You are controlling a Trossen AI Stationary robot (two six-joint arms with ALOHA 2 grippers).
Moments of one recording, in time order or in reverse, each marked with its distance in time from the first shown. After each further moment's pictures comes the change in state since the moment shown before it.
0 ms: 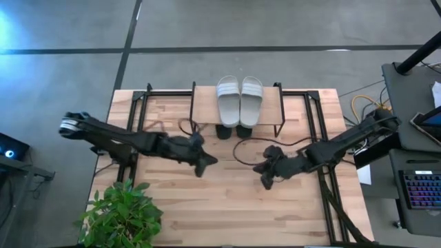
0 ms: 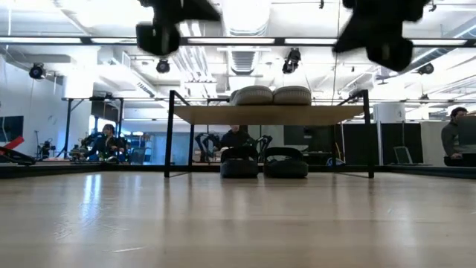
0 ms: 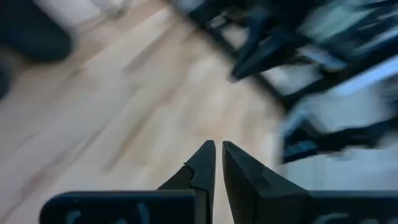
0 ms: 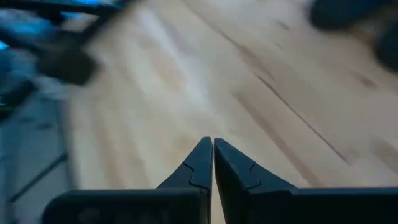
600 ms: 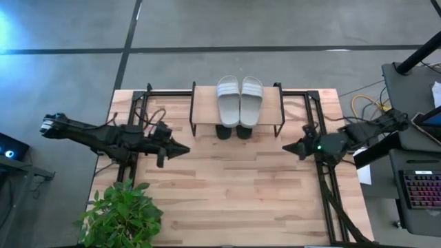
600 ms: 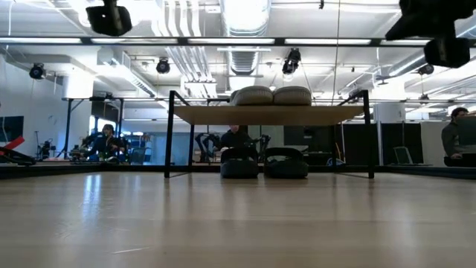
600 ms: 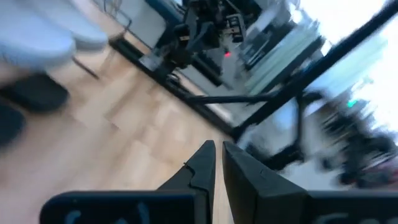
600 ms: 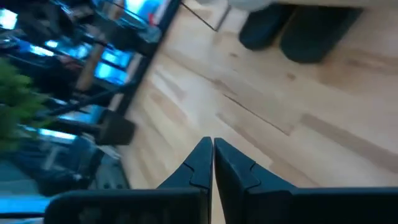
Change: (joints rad) left arm -0.021 -0.536 -0.252 0.044 -0.027 0.102; right arm -0.019 -0.665 -0.196 -0.269 0.057 0.267
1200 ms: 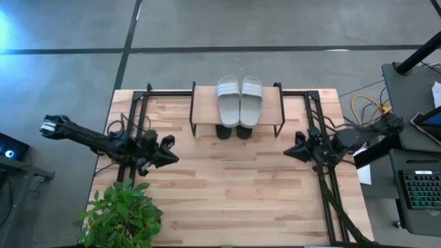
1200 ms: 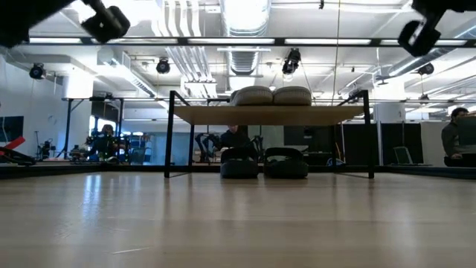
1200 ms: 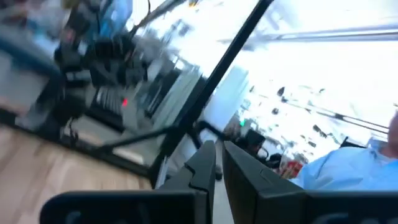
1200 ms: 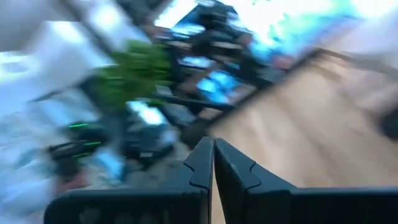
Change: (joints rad) left arm -0.021 -0.096 -0.418 0.804 0.237 0.088; right arm 0.002 -0.239 -0.256 0.558 -0.145 -0.560
